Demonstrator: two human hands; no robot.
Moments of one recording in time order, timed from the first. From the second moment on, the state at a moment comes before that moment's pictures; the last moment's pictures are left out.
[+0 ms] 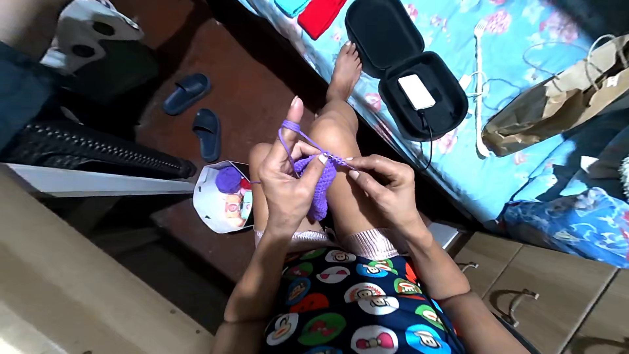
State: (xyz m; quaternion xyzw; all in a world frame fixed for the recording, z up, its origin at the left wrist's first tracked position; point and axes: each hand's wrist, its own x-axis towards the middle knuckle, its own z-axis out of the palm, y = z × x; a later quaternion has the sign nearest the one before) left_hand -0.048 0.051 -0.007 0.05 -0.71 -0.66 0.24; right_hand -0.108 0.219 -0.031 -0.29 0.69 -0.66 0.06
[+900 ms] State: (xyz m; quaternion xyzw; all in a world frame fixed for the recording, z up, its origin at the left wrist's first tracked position) left_hand -0.043 0.057 -0.017 0.02 -0.83 -0.47 0.30; right_hand -0.115 0.219 -0.022 -0.27 0.70 -0.64 0.12
